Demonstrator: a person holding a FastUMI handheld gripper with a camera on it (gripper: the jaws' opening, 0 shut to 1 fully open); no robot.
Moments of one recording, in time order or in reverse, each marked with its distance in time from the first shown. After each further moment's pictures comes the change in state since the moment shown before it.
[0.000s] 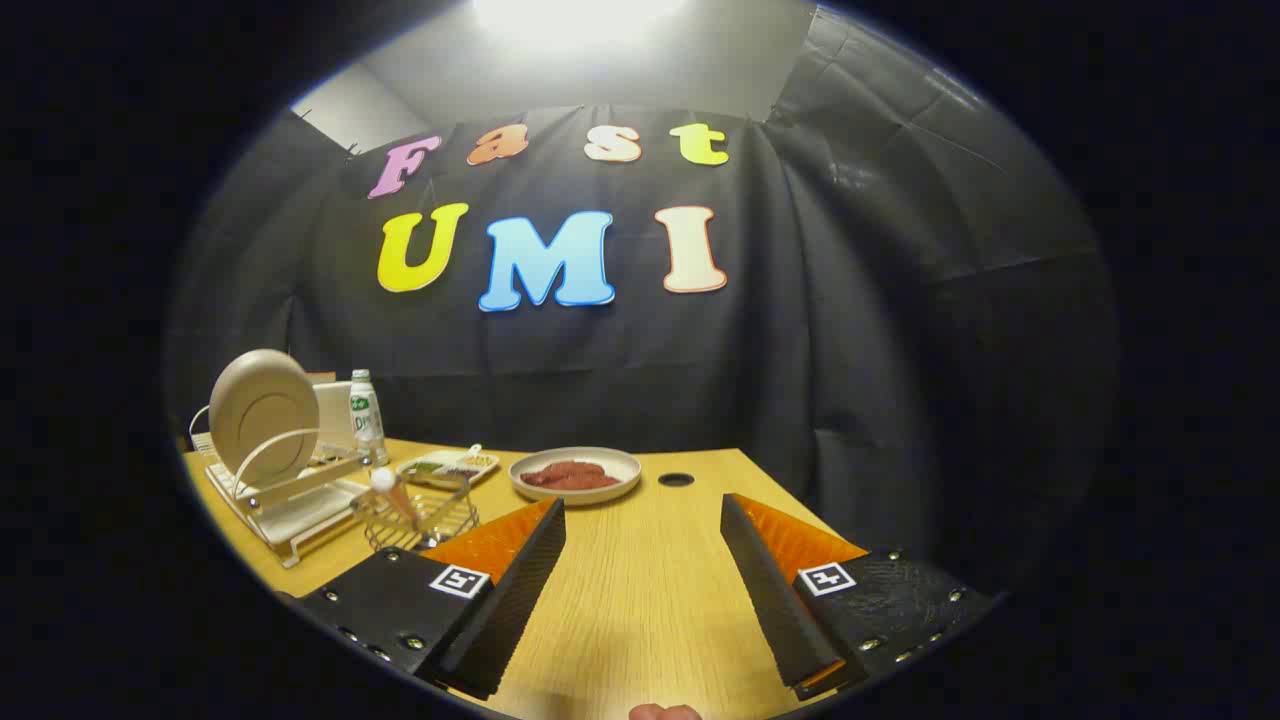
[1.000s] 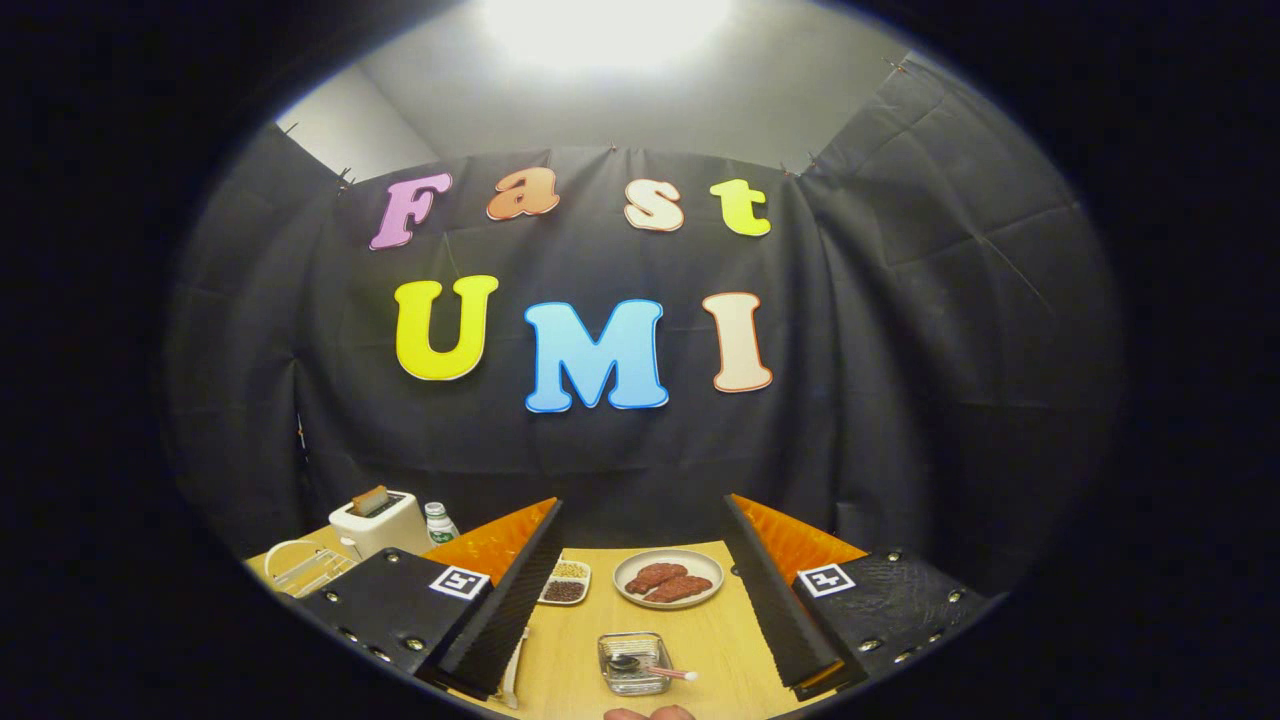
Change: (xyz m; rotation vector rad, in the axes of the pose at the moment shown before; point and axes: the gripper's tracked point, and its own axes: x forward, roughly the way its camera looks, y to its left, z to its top) arm -0.034 0.179 0.224 0.005 -0.024 -0.017
